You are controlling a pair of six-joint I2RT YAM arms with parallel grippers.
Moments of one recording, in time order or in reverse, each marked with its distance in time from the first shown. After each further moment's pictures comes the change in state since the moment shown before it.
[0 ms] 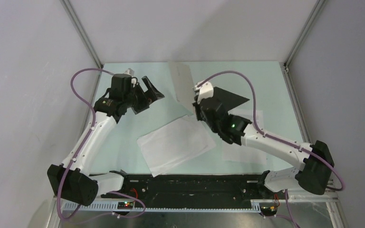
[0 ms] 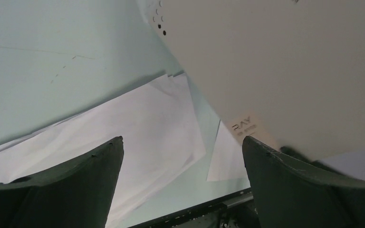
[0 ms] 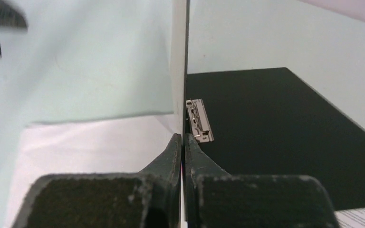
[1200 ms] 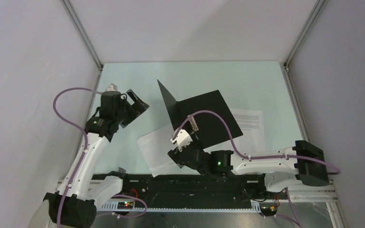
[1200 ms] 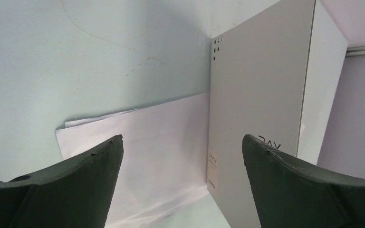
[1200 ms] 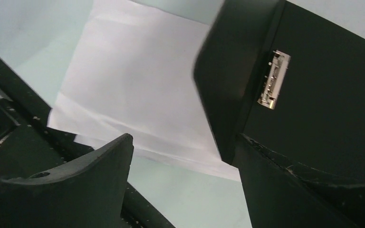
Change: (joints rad) left arm 0.087 -0.237 -0.219 0.004 -0.158 -0.034; right arm 0.538 0.046 -0.212 -0.008 0.232 0.050
